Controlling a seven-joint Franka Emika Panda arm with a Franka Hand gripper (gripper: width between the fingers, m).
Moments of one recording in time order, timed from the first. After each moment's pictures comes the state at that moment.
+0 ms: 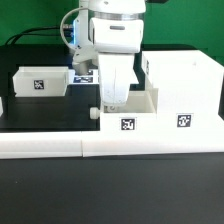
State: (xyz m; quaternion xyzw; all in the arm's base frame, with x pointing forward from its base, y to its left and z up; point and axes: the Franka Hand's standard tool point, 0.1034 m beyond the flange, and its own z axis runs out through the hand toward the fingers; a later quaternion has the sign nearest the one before) arm 0.550 0.001 0.018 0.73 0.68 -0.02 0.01
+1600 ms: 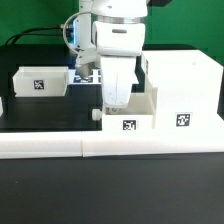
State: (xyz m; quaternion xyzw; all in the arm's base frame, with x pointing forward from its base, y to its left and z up) arm 0.543 0.005 0.012 0.73 0.68 -0.02 0.01
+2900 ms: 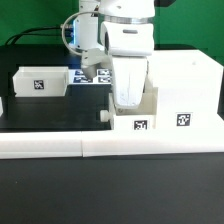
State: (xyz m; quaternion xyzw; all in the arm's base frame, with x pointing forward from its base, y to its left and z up) arm 0.547 0.014 0.012 0.71 0.71 -0.02 0.02
